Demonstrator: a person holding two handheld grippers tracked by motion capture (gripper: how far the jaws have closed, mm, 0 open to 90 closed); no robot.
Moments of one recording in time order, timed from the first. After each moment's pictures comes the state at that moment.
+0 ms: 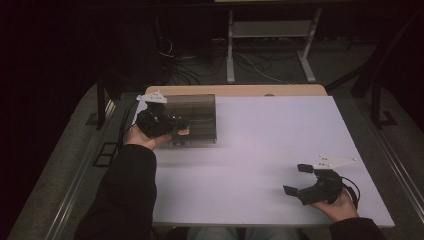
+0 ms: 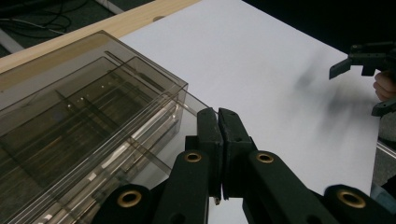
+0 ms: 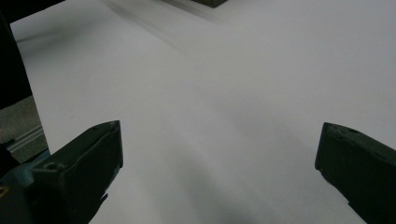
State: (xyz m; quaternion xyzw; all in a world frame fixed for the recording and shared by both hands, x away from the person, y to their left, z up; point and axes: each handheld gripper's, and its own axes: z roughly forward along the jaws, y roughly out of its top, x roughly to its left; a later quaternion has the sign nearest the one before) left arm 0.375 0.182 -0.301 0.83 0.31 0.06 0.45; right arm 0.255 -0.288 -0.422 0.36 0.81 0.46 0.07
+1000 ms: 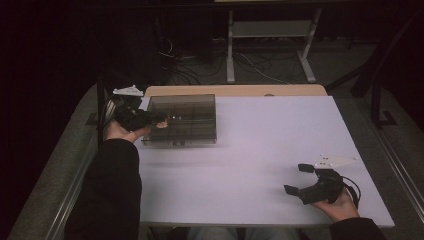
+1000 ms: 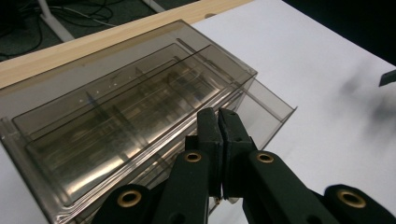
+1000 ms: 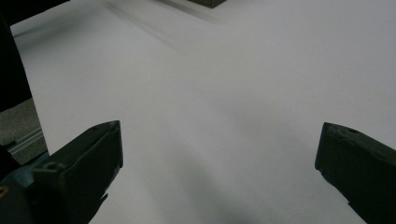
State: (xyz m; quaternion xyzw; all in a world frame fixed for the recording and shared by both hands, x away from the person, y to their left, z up) left arm 0.394 0.238 -0.304 0.81 0.37 0.09 0.44; right arm 0.257 -0.290 -0.422 0.36 0.81 0.46 0.07
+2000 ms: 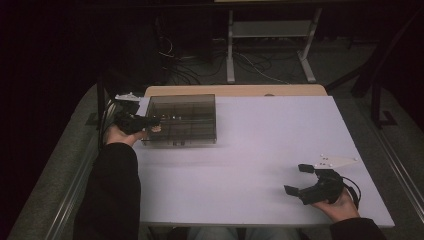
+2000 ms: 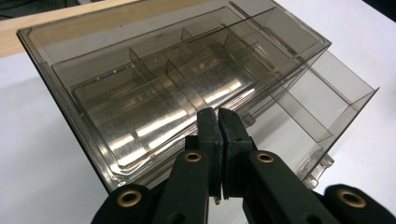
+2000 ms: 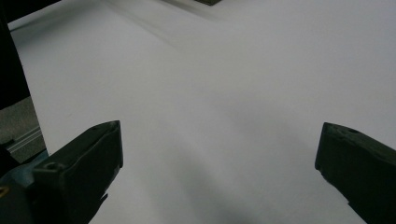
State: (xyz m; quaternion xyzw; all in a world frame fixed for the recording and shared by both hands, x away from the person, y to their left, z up) left arm 0.415 0.259 -0.347 0.80 0.42 0.09 0.41; right arm 0.256 -0.291 -0.423 0.36 0.81 0.46 0.07
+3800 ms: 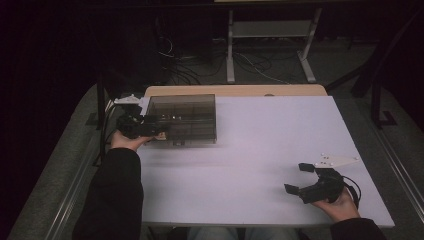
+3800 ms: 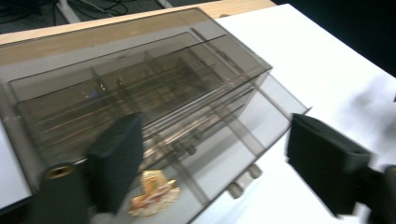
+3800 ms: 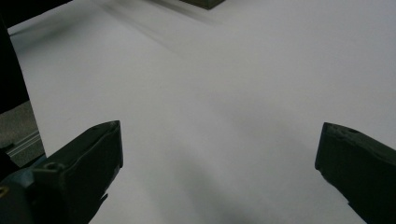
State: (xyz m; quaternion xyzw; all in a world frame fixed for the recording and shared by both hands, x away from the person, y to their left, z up) left arm 0.380 0.233 -0.326 0.78 0.41 0.09 0.46; right arm 0.258 -0.292 -0.422 0.37 0.80 0.46 0.07
